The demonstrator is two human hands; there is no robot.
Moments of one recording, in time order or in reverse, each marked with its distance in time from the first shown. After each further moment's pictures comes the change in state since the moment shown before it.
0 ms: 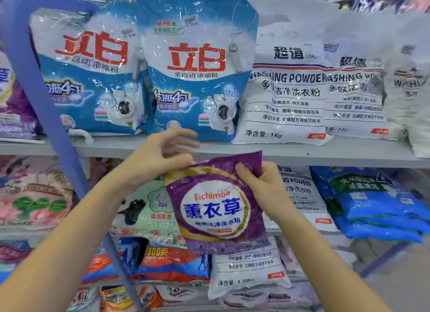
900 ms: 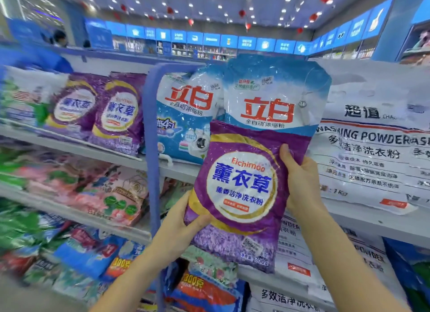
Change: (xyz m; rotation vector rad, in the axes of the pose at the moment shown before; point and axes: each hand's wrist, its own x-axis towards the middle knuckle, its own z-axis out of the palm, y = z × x) left_hand -0.095 -0.014 0.019 -0.022 0.511 -0.037; right_hand 0.074 -0.059 0.054 0.385 0.116 0.024
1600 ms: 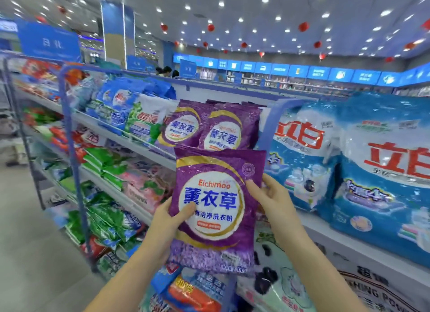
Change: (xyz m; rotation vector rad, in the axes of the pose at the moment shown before) left_hand -0.021 -0.012 -0.192 -0.333 0.563 -0.270; right_hand -0.032 0.071 0.203 -0.167 -0.649 0.054
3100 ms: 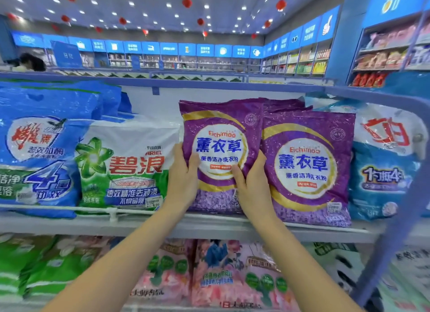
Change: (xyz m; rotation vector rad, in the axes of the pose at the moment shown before) left_hand 0.372 0.049 -0.106 0.334 -0.365 0.423; right_hand 0.271 0.083 0.206 -0.647 0.773 -0.069
